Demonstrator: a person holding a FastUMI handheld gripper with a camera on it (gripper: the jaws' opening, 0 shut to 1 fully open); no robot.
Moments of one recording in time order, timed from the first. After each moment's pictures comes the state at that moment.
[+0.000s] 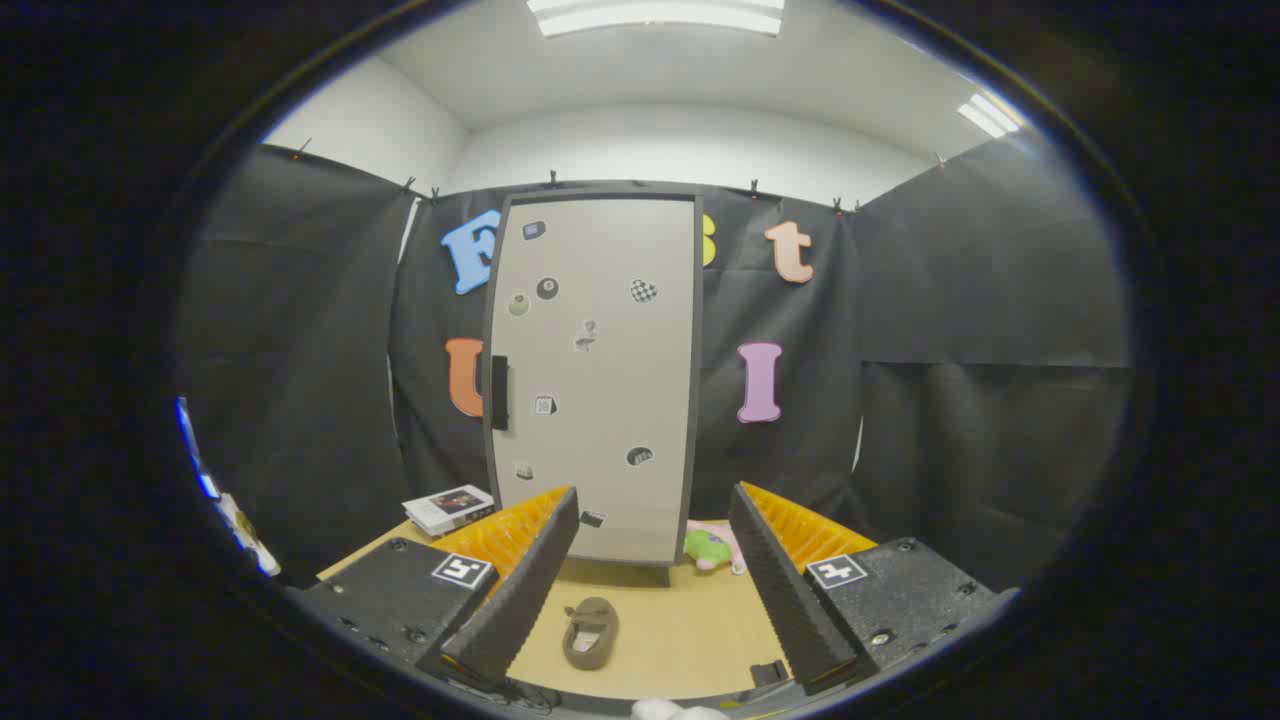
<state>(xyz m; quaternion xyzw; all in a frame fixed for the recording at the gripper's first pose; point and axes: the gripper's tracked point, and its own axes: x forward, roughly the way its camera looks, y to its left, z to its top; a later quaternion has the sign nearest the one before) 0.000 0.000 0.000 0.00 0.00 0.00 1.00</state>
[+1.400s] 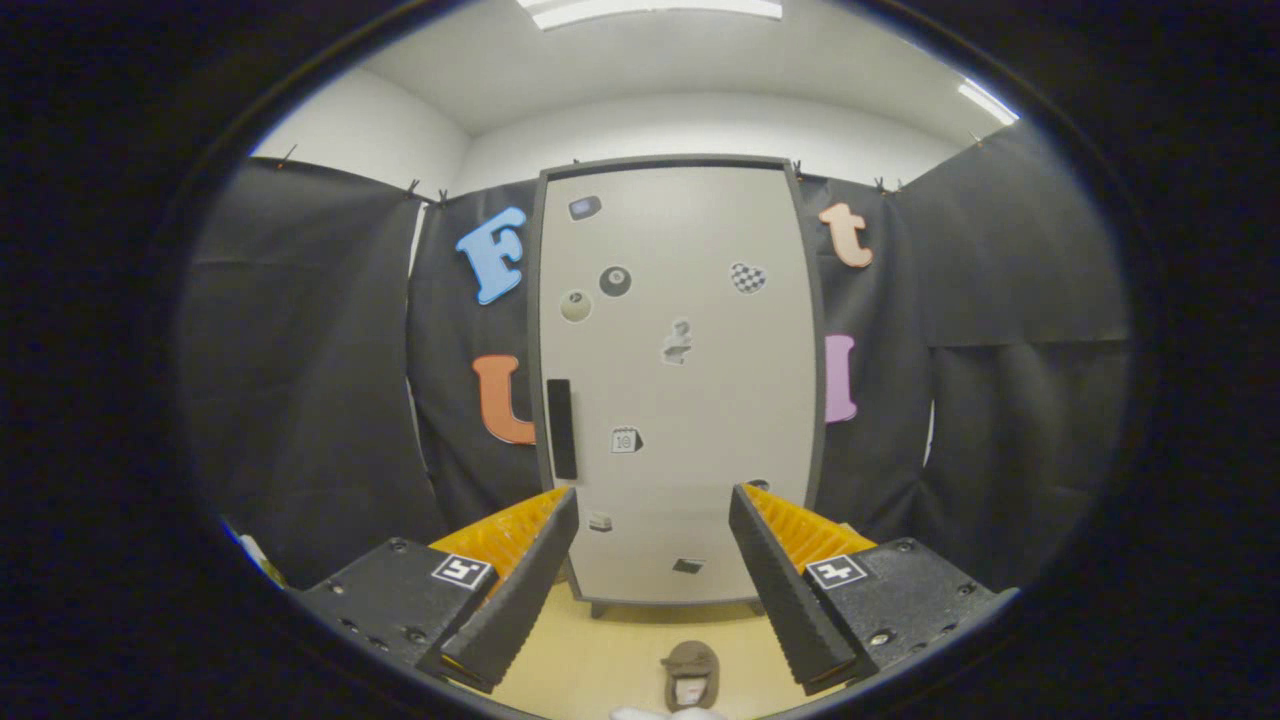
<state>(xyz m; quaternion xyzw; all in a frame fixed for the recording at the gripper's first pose) 0.171 0.165 0.024 0.04 0.00 0.06 1.00</state>
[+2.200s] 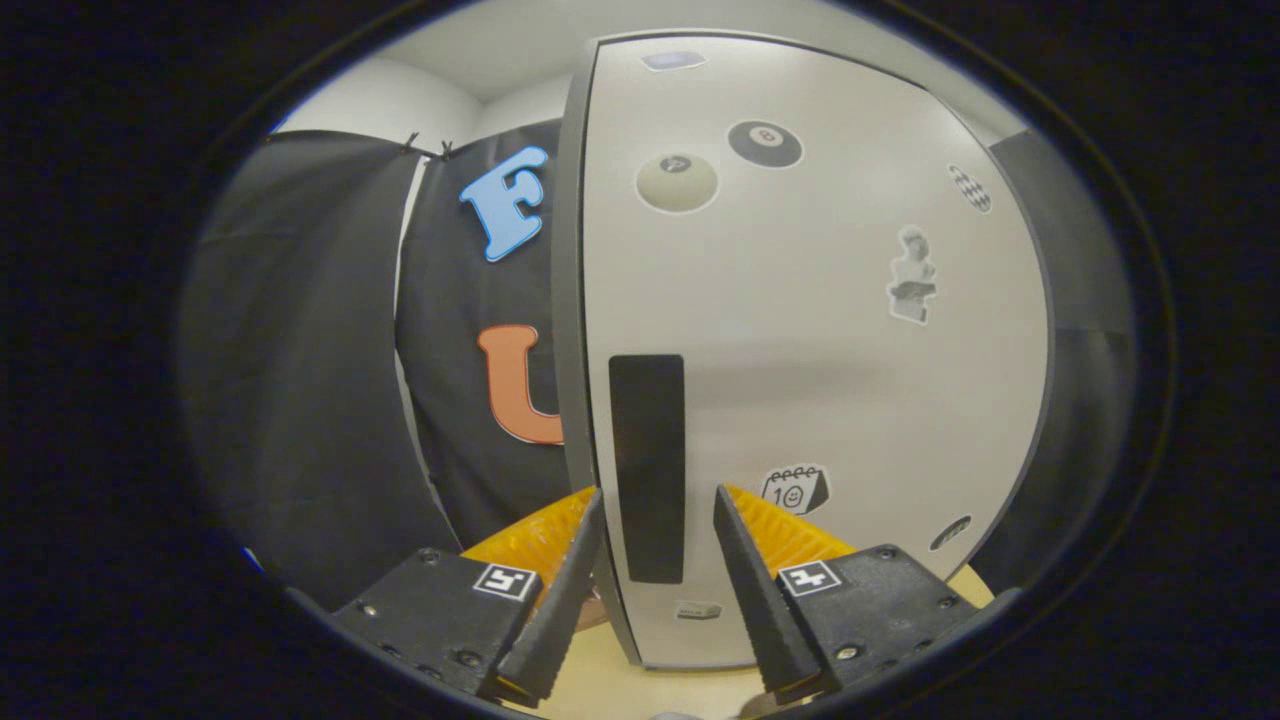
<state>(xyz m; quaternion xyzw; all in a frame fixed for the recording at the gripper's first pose) 0.377 0.279 0.005 0.04 0.04 0.08 1.00</state>
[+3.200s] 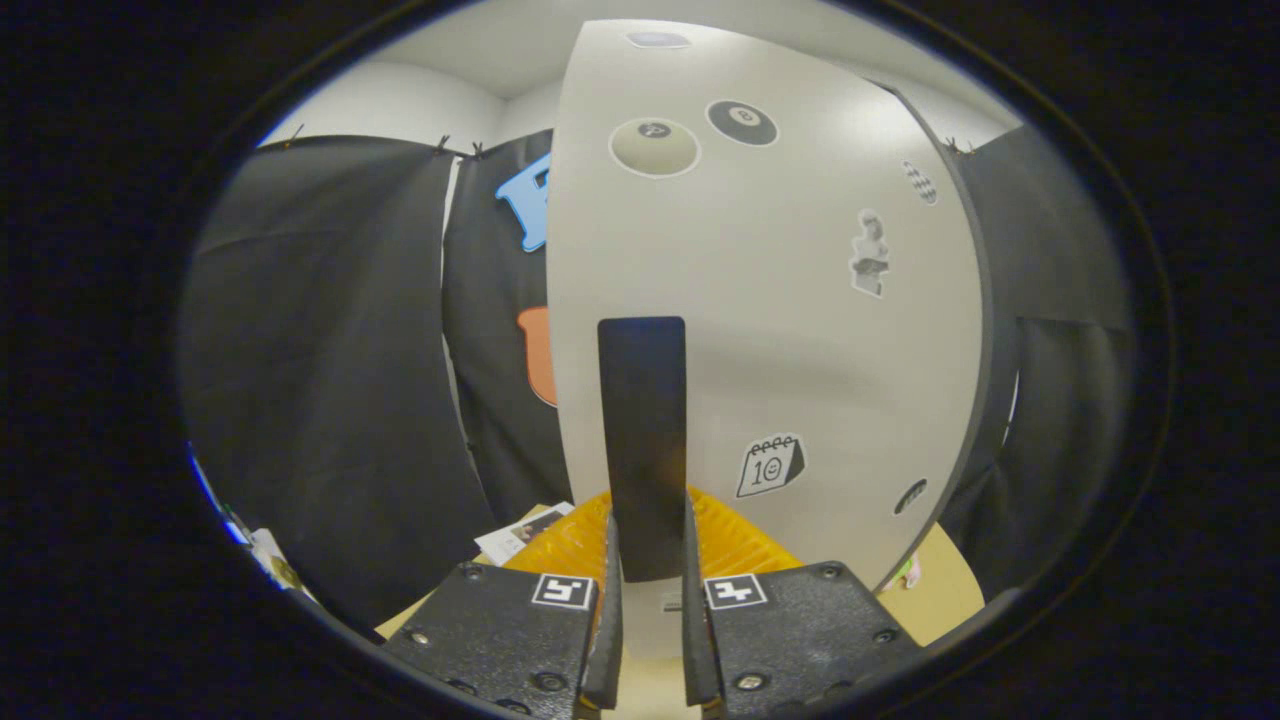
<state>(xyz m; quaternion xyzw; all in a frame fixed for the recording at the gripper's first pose) 0.233 0.219 -0.013 0.03 0.07 0.13 0.99</state>
